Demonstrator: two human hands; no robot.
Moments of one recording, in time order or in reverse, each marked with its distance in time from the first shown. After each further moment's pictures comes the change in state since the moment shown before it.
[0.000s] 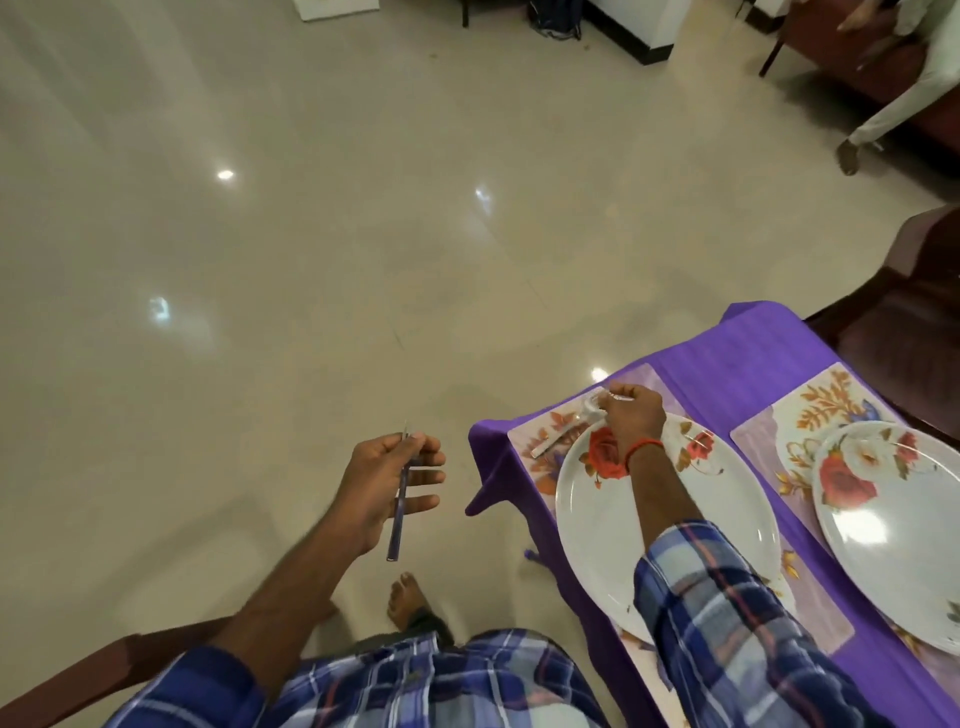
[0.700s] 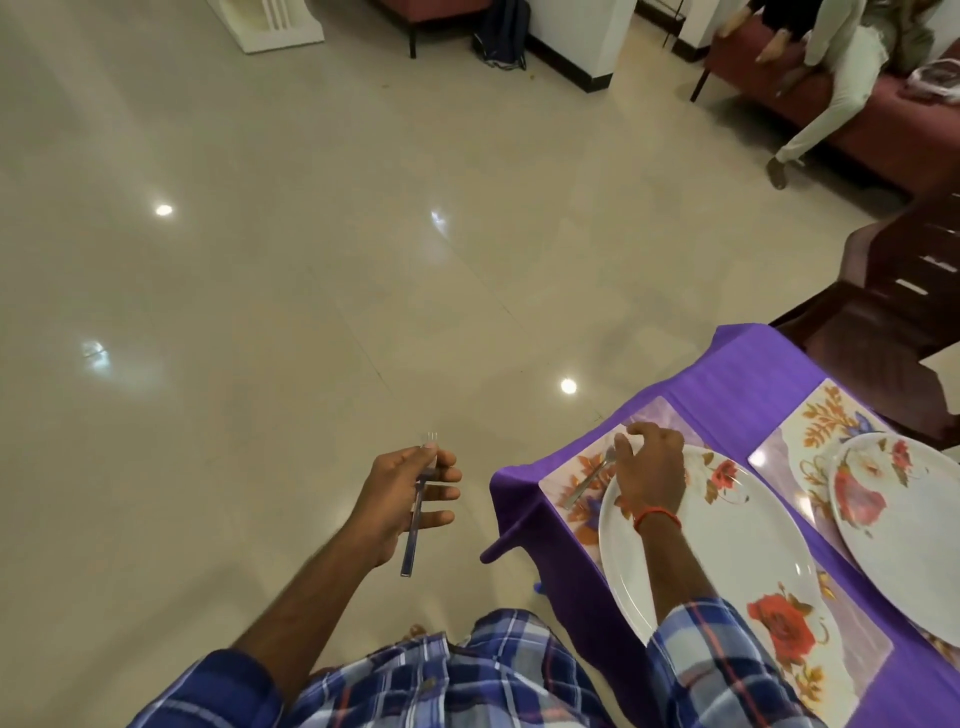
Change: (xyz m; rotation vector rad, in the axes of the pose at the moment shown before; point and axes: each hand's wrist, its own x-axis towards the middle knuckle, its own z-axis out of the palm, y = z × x) left_hand 0.063 0.045 -0.042 0.061 -0.190 0.025; right_hand -0.050 -0.011 0.019 -0.507 0.271 -0.231
